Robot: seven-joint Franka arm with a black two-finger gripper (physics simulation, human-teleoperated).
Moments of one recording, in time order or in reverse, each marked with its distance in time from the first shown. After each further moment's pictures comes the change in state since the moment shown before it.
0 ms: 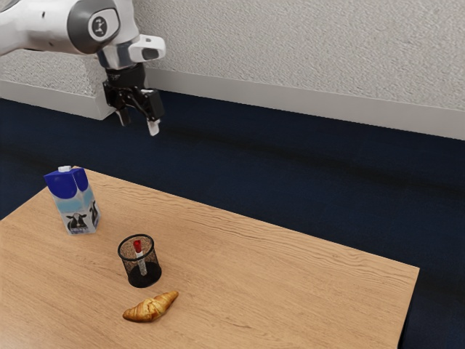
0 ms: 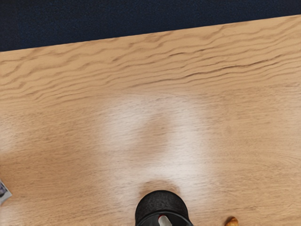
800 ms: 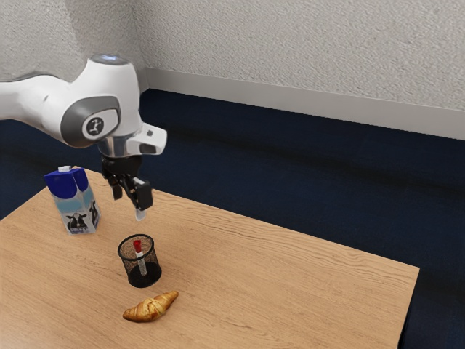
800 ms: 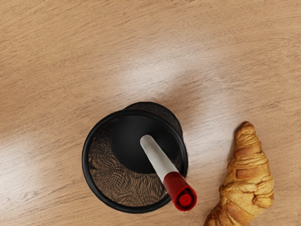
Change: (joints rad) arm -0.014 -0.270 -0.105 -0.623 0.161 0.259 -0.001
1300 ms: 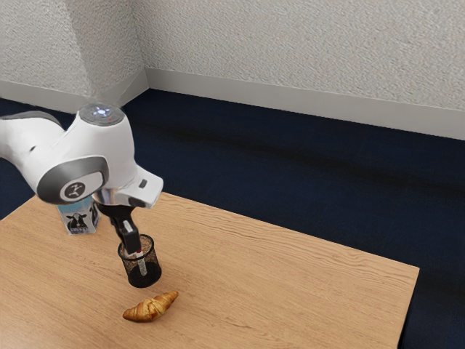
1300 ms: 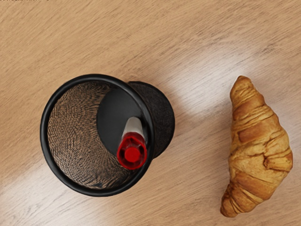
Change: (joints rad) arm -0.009 -0.193 -0.081 -0.327 0.173 0.221 0.017
